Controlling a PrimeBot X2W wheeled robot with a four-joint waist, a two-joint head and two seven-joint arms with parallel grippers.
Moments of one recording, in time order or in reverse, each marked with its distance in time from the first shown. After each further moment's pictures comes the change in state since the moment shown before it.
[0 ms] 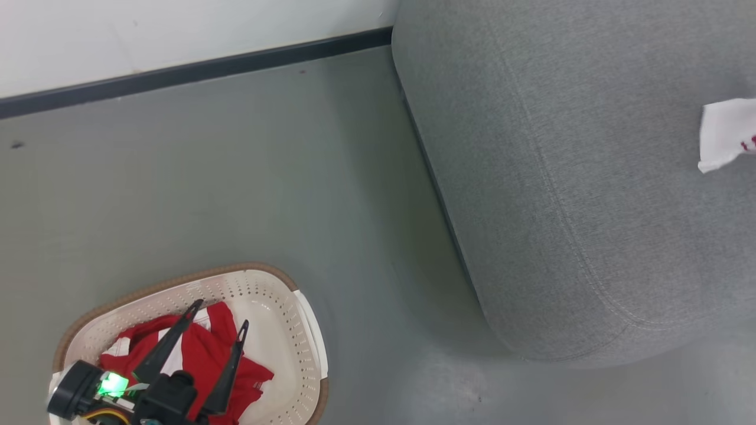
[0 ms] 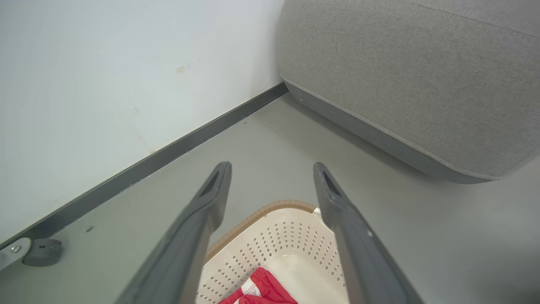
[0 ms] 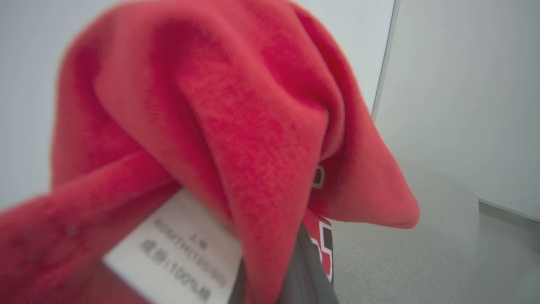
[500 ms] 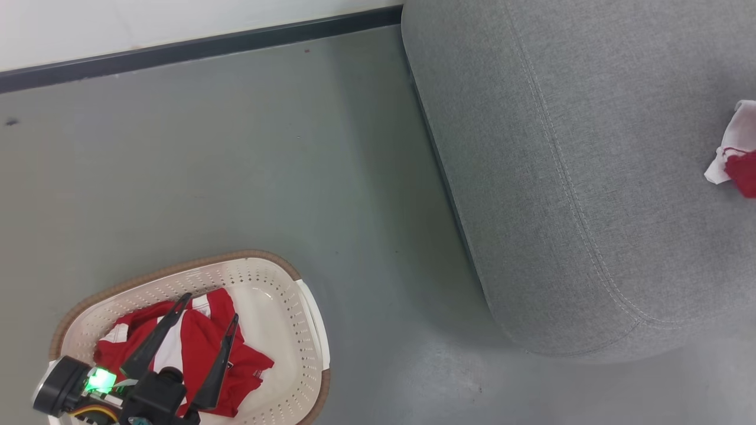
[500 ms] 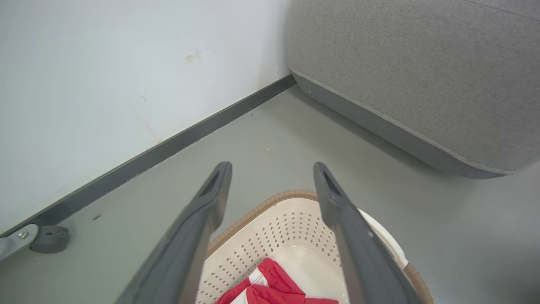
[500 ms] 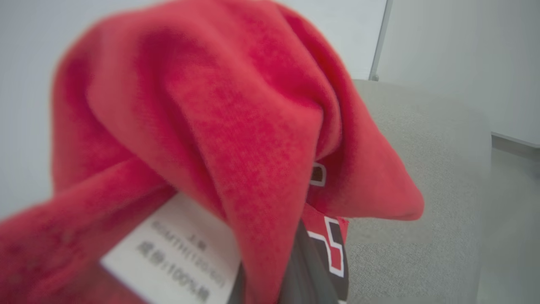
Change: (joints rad) left arm 0.002 0.022 0.021 -0.027 0.000 0.000 0.000; right arm -0.072 0.050 0.009 0.241 0.041 0.022 0.000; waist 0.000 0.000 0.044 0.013
